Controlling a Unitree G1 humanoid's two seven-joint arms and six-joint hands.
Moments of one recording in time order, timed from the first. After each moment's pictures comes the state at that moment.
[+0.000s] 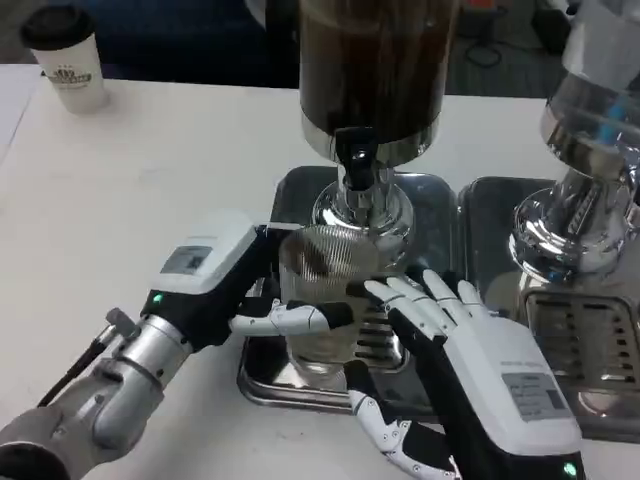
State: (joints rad) left arm -0.54 0.43 -0.46 1.11 0.70 -0.82 0.50; right arm 0.50 -0.17 0.41 -0.52 -0.99 -0.05 -0.11
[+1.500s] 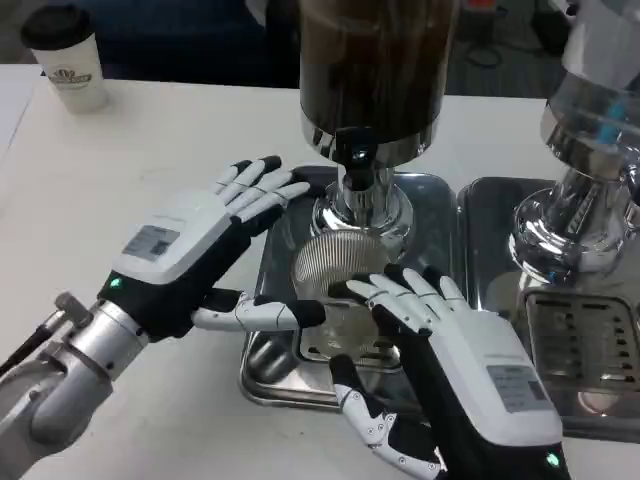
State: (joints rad) left arm -0.40 0.60 -0.35 0.76 0.66 -0.83 0.35; right arm 0.45 -0.17 0.44 -0.47 -0.95 -0.05 -0.13
